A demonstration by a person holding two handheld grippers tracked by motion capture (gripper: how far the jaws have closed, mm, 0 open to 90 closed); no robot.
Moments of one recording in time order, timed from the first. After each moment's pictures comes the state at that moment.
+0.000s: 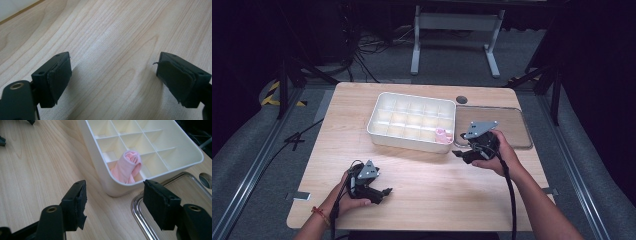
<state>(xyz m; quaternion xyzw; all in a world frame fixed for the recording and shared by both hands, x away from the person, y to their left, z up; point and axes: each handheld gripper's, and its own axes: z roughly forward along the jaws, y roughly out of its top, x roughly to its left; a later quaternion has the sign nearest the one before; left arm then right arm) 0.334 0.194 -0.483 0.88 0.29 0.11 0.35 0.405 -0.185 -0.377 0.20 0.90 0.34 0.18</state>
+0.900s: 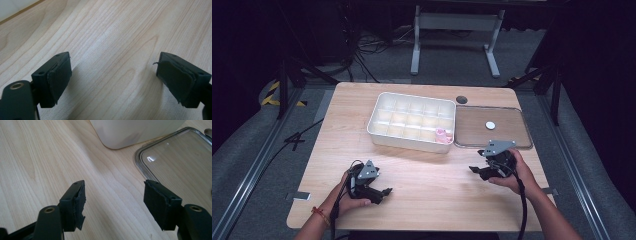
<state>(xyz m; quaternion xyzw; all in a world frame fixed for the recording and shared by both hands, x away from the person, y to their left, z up) 0.333 0.194 -0.483 0.88 0.29 0.11 0.35 0.376 -0.238 -0.423 0.24 0.90 0.32 0.17</state>
